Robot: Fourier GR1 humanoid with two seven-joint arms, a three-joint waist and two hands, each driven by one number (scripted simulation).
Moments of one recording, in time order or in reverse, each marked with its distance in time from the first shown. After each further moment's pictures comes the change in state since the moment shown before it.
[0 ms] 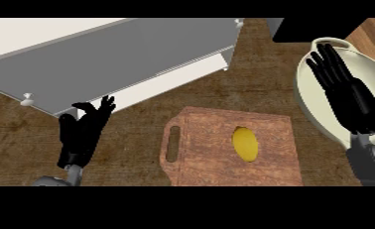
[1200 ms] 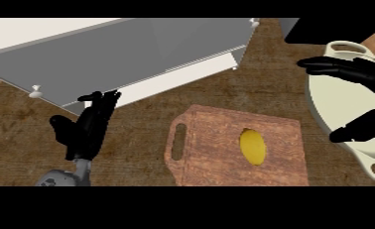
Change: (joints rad) left arm -0.039 -0.068 0.021 -0.004 0.046 0.031 -0.121; right arm -0.199 -0.345 0.157 0.031 0.515 0.352 -0.546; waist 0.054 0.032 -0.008
